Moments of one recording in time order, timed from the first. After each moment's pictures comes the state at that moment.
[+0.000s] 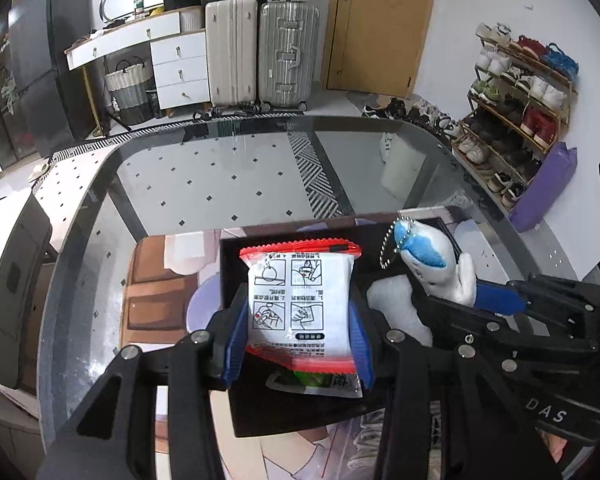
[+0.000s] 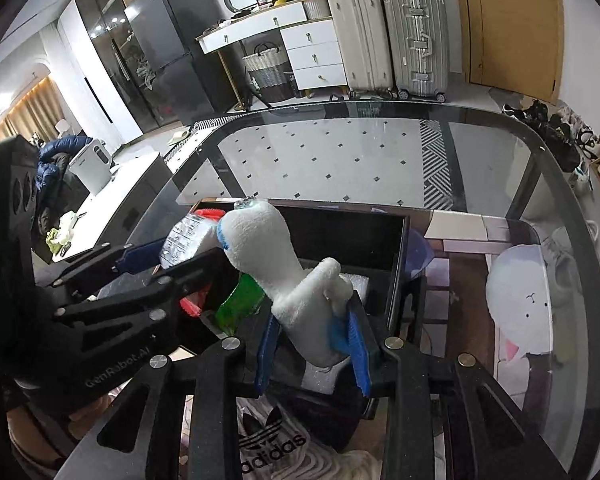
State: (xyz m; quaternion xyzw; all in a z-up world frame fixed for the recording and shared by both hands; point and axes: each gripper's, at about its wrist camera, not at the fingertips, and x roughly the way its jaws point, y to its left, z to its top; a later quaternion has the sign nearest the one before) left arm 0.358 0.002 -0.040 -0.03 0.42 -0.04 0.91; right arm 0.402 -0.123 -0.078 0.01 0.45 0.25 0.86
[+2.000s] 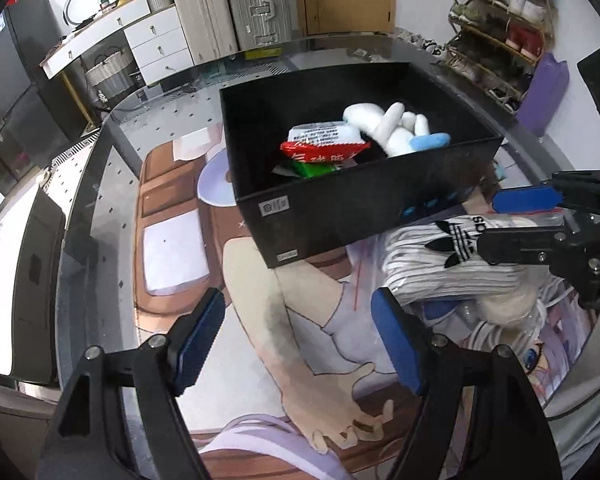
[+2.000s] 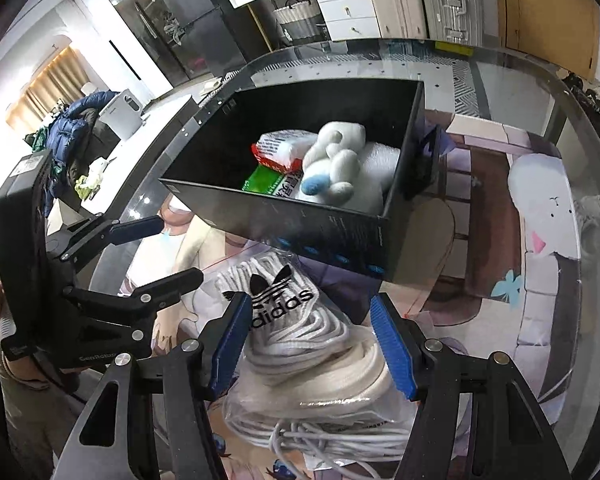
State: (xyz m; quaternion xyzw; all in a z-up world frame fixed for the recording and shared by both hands) left arm 0.285 -0.006 -0.080 0.06 0.49 -0.05 0.87; right arm 0.342 -0.148 -0.114 -0.01 0.52 0.31 0.79
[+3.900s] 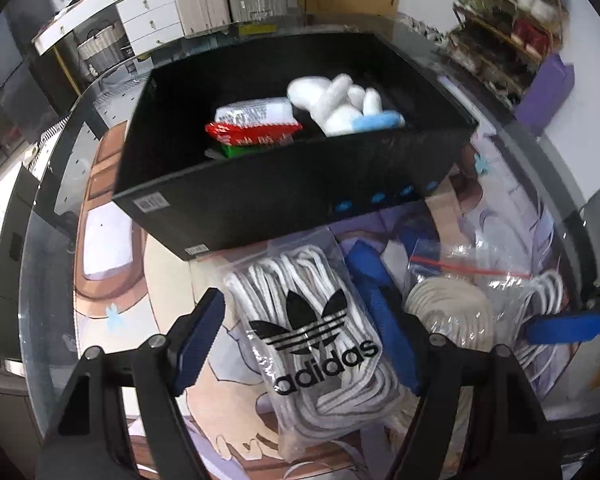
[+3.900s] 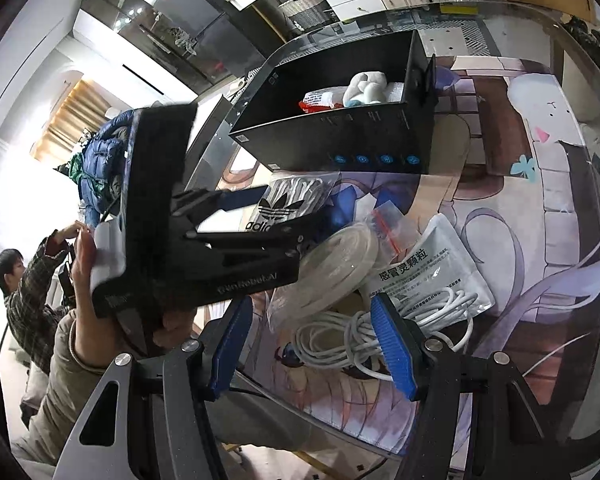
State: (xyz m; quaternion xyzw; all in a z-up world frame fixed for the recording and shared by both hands) left arm 0.291 -0.056 -0.092 0.04 0.54 -0.05 0.84; right arm 0.274 -0.186 -0.103 0.09 0.56 0.35 0.75
